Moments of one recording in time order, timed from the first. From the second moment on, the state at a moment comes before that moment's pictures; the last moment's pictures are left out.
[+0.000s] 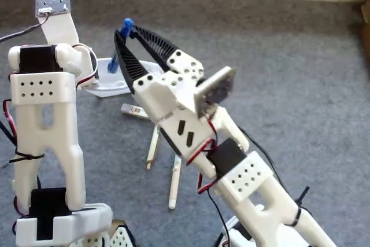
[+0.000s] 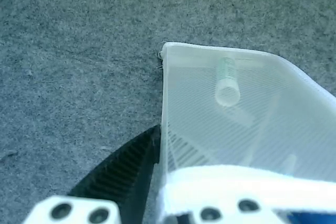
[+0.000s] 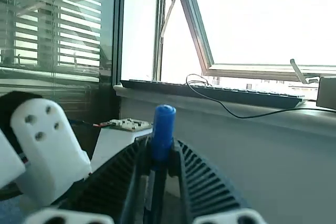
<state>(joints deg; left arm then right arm) -10.9 -6.0 -8.2 93.1 14.2 -42.3 -43.6 40.2 -9.6 3.3</state>
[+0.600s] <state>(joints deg) -10.9 -6.0 -8.2 93.1 14.2 -43.5 -42.5 52.2 -9.6 10.6</state>
